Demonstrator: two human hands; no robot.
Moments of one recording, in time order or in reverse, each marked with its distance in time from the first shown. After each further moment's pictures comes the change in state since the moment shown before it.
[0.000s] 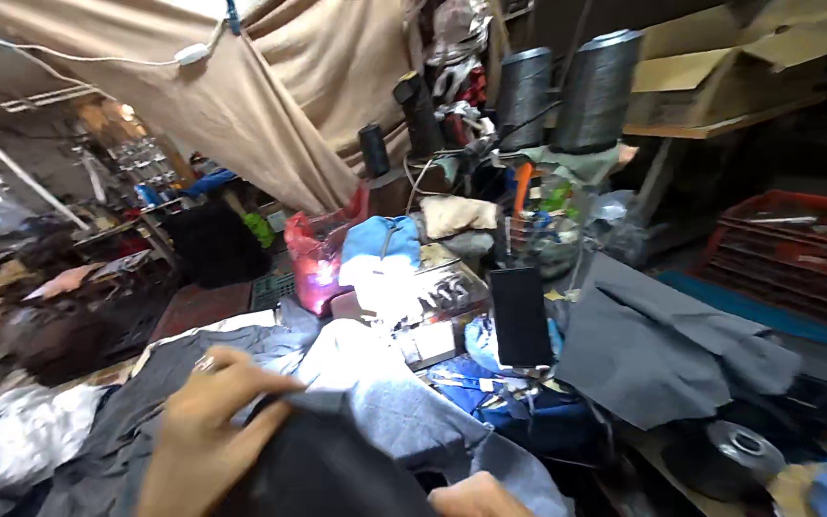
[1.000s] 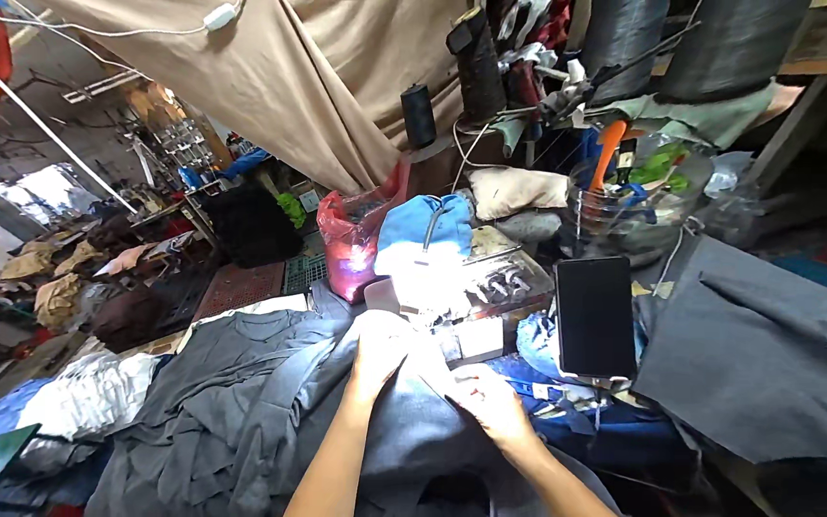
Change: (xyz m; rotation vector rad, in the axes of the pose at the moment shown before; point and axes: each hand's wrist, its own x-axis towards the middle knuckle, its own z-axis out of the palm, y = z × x) left_hand 0.017 -0.098 0.216 -0.117 -0.107 -0.387; right_hand 0.054 0.153 -0.016 -0.161 0.568 0.470
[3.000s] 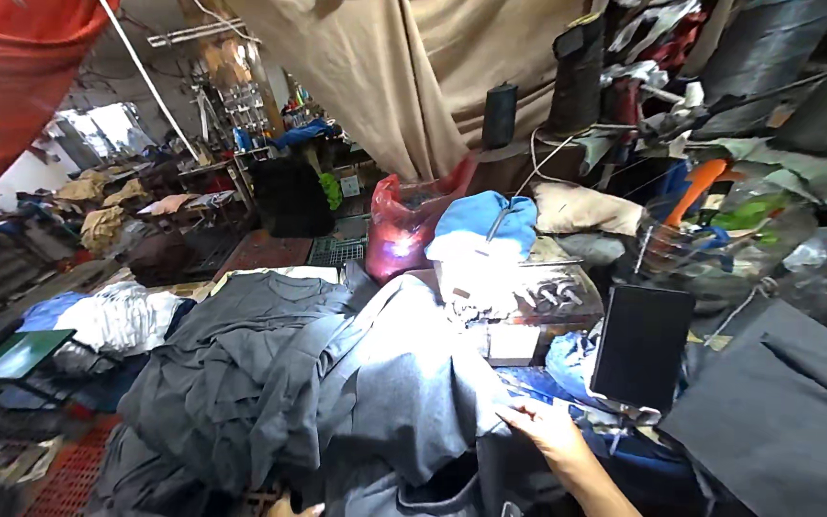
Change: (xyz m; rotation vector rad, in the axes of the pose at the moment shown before) left_hand -0.374 -0.109 -0.026 -0.009 -0.338 -1.337; right_hand -0.014 0.034 -0.045 0.156 -0.176 0.067
